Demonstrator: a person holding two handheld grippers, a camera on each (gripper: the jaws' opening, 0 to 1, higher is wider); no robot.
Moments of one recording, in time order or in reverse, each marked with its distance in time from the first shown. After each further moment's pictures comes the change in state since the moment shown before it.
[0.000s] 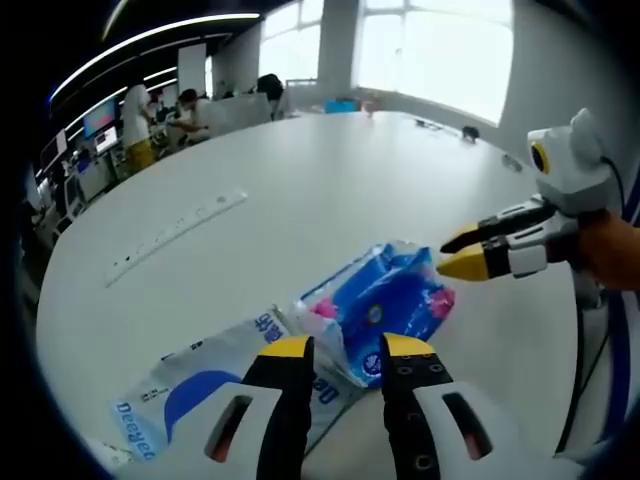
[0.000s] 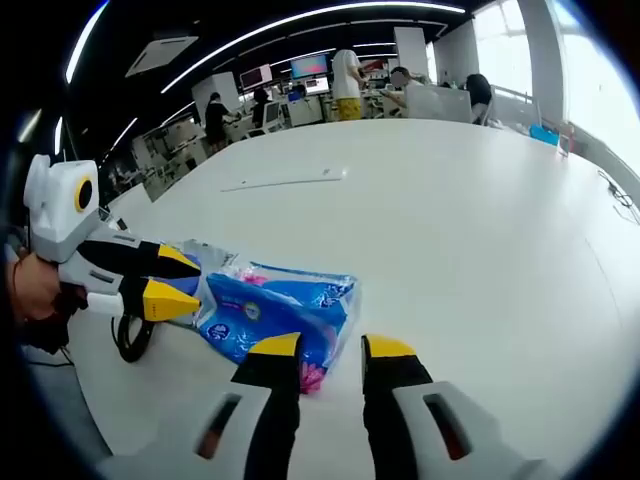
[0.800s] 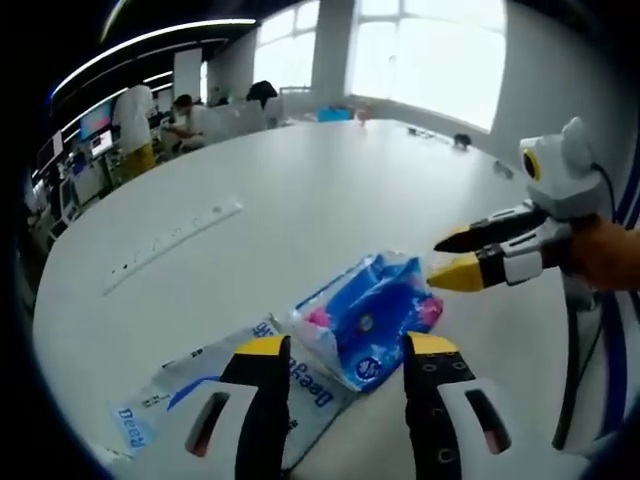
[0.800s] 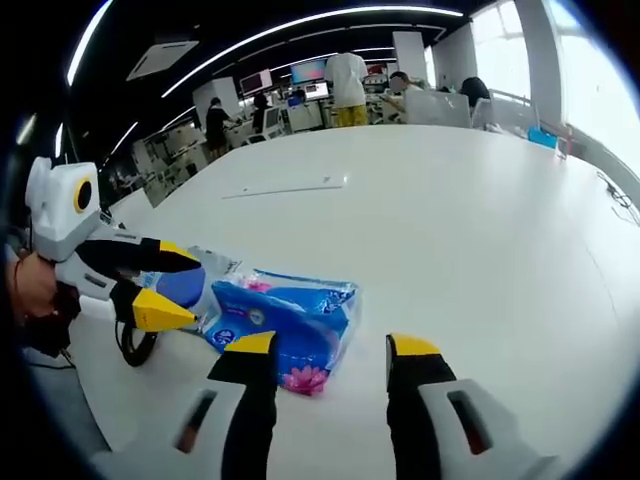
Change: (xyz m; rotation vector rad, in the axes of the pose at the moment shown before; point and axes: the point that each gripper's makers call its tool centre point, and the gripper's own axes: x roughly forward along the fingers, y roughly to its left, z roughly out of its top) left arm -0.008 -0.004 0.012 -0.001 -0.037 -0.040; right arm -0.005 0.001 0.009 0.001 -0.021 0.001
